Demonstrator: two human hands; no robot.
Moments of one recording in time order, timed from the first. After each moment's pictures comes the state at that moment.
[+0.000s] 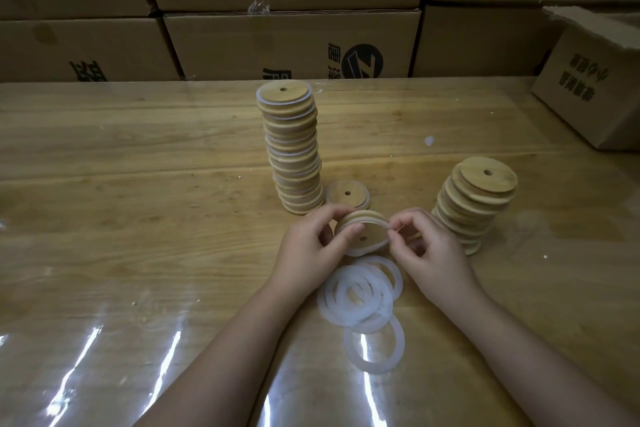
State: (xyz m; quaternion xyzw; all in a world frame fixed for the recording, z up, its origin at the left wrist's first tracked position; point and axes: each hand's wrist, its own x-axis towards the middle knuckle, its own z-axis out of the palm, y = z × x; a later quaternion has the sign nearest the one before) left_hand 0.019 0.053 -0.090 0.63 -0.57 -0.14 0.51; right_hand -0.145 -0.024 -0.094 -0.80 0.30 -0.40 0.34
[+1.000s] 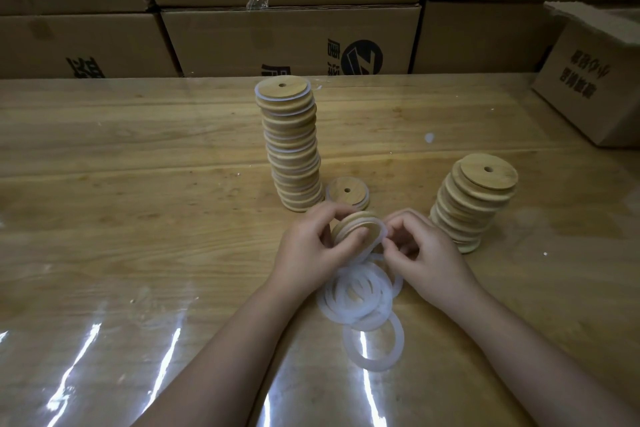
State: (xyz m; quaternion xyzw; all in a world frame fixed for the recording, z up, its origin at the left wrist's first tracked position) left_hand 0.016 0.057 -0.087 0.62 -0.58 -0.13 0.50; right_hand -0.146 -0.022 -0.089 -0.82 0.29 -0.33 0.35
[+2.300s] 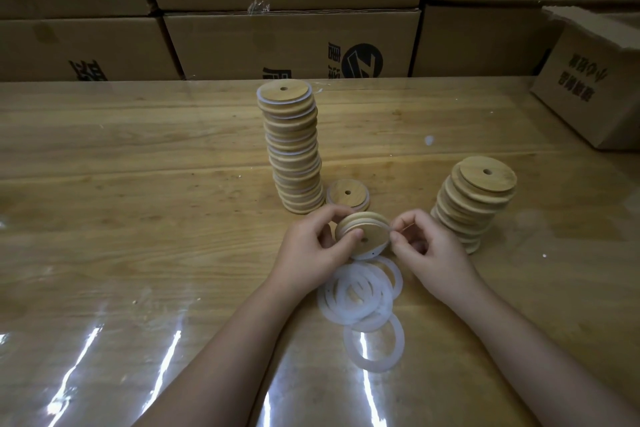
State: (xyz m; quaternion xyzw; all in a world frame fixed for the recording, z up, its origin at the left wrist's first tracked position) left_hand 0.017 0.055 -0.087 0.63 -0.56 -0.17 0.51; right_hand -0.150 -0.027 -0.091 -0.76 0.35 -0.34 0.43
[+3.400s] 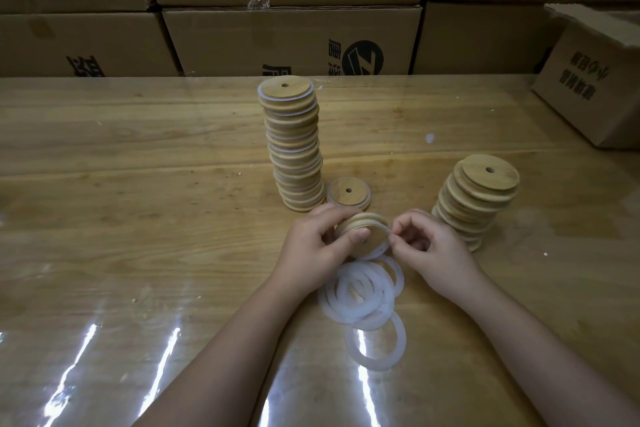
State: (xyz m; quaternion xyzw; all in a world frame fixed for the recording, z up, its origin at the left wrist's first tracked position) left_hand 0.015 0.055 -0.080 0.61 -0.60 -0.14 0.51; right_hand -0.150 -0.030 -0.088 -0.76 0.32 -0.31 0.47
